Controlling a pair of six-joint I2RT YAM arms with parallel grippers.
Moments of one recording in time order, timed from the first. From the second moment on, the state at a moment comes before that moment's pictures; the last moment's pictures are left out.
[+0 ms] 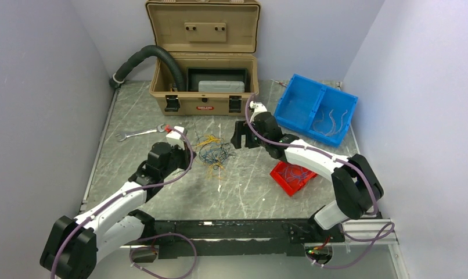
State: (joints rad) left arm -0.47 0.94 0.40 0.16 0.06 -0.28; right arm 0.63 1.52 0.94 0.00 -0.02 0.42
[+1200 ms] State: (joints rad) left arm -0.47 0.91 0.39 0.15 0.02 -0.29; right arm 0.77 1.69 0.92 0.09 0.07 0.45
